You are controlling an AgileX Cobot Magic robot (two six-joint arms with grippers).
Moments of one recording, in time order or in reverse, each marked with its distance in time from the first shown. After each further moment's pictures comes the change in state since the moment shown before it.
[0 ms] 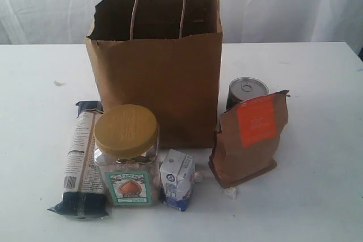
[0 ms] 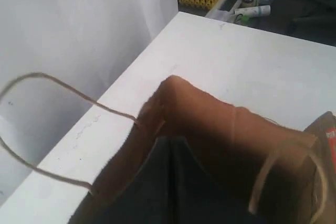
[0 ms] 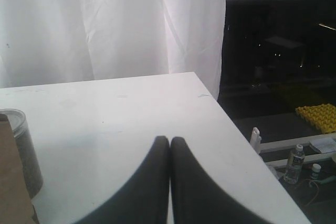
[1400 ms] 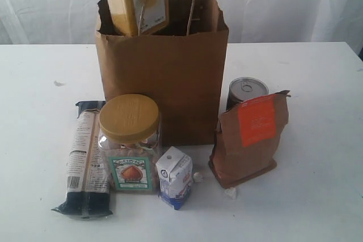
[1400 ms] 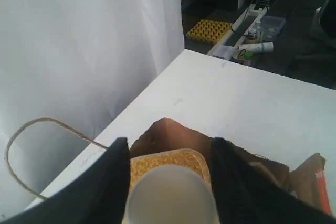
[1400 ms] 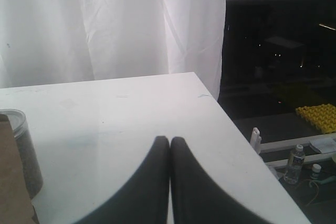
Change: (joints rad) left arm 0.014 -0.050 -0.029 -0.062 -0.014 -0.030; right arm 0.000 0.000 0.000 0.000 -0.002 0.000
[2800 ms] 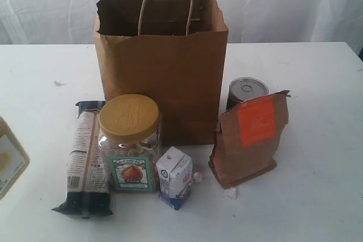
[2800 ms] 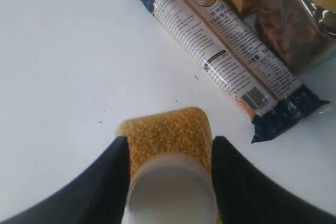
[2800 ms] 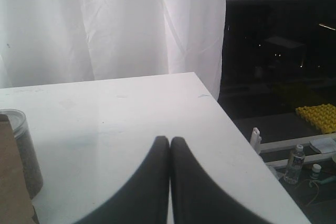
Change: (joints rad) left arm 0.175 -0.681 0.917 0.772 0.113 -0.571; right arm 0.000 0.000 0.000 0.000 0.000 0.000
